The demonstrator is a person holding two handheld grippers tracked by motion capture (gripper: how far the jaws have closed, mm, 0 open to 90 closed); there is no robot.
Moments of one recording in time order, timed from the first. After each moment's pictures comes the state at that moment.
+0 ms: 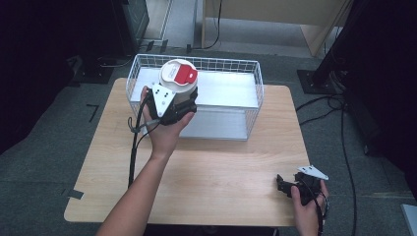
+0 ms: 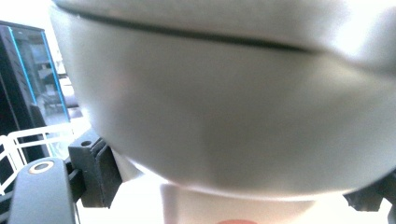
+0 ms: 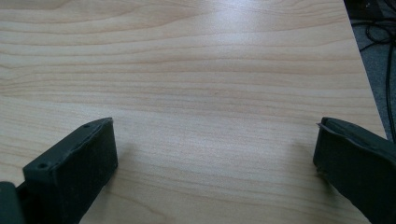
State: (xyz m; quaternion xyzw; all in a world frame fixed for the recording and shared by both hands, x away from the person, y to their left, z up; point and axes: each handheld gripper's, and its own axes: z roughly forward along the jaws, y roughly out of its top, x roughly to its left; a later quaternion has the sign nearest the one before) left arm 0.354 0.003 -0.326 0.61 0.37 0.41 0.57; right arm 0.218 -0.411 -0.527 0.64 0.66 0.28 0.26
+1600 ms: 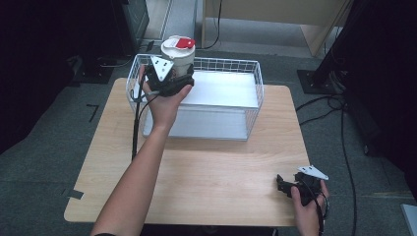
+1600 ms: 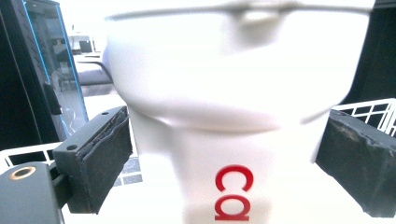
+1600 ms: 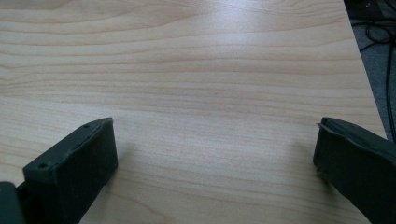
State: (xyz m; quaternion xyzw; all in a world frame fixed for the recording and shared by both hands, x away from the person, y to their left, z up) left arm 0.427 0.008 -0.314 0.61 0.42 0.39 0.54; right arm 0.218 -0.411 -0.527 0.64 0.66 0.28 0.26
